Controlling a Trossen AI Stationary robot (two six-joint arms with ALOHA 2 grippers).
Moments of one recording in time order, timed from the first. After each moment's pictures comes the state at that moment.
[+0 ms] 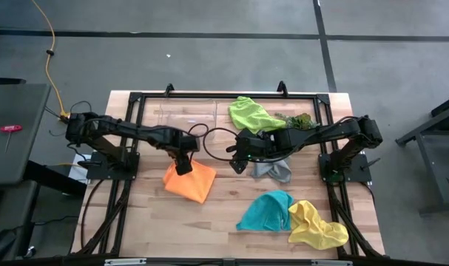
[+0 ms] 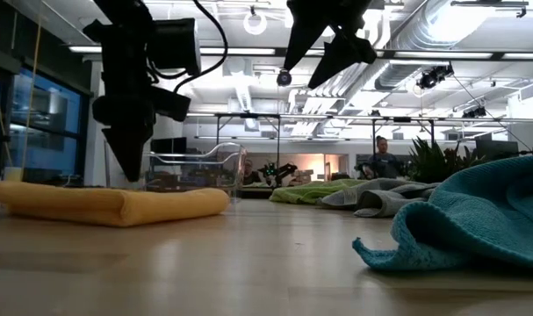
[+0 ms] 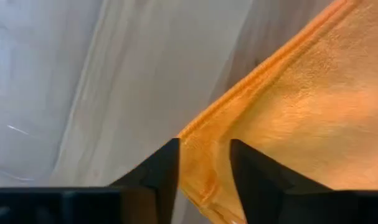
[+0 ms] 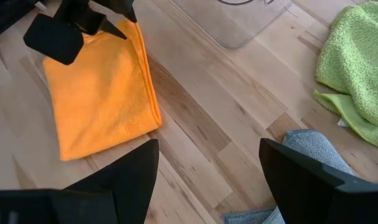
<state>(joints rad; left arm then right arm) 0.21 1.51 0.86 -0.80 -0.10 -0.28 0.12 1.66 1.44 -0.78 0.32 0.76</state>
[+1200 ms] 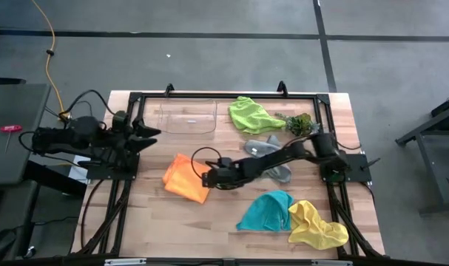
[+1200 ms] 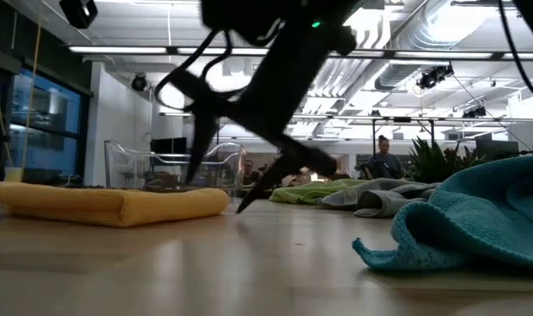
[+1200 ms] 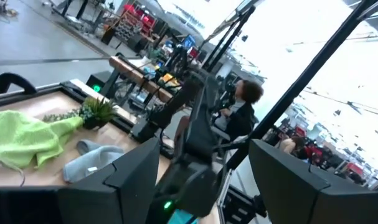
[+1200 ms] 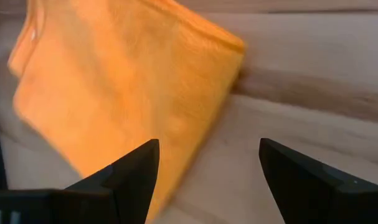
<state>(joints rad) -0.02 0.31 0.59 -0.21 -0.19 -0.59 0.19 2.17 1.56 -0.39 0.13 1.62</state>
